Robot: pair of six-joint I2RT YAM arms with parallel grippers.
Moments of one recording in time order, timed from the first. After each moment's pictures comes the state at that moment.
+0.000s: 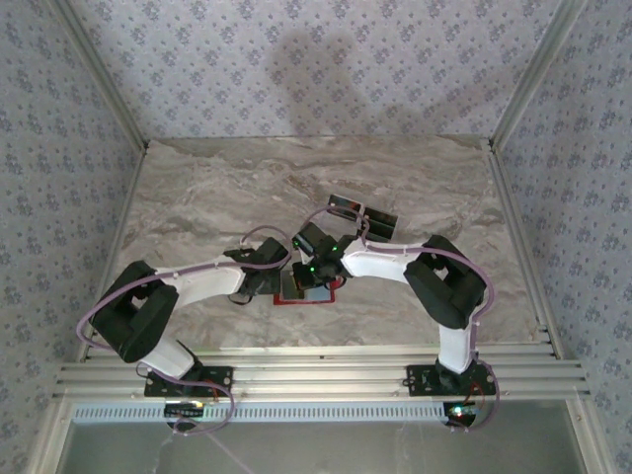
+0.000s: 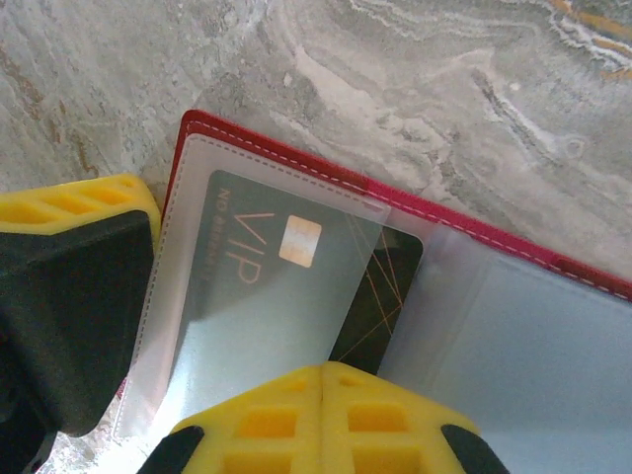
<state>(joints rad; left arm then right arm) -0.74 1.53 0.75 -0.56 -0.42 -0.72 0.89 1.88 1.16 -0.36 -0.20 0.56</state>
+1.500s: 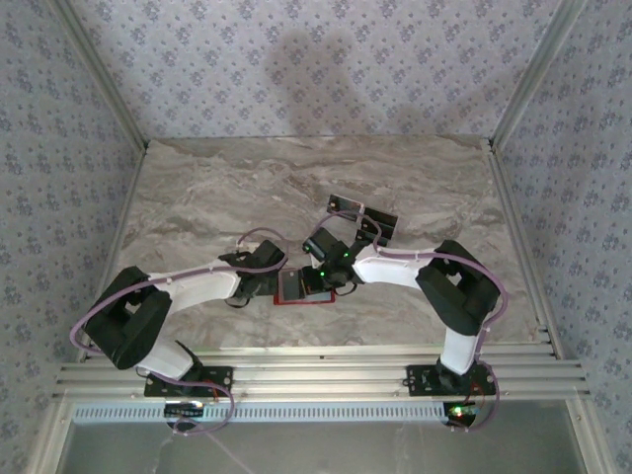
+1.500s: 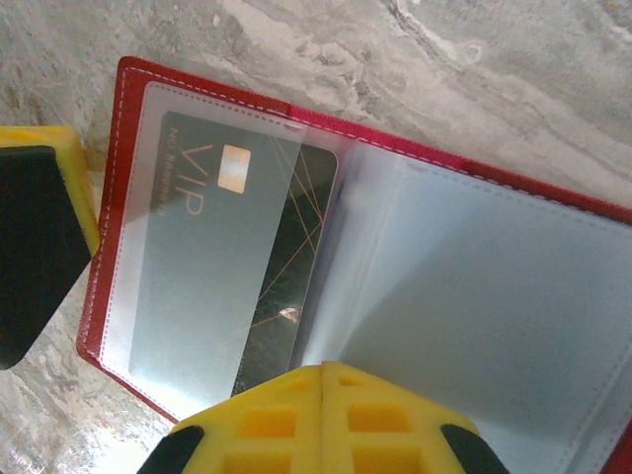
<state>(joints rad) -0.73 1.48 0.71 -0.53 -0.43 -0.73 0.88 1.80 1.03 -0.32 -0.20 0.59</state>
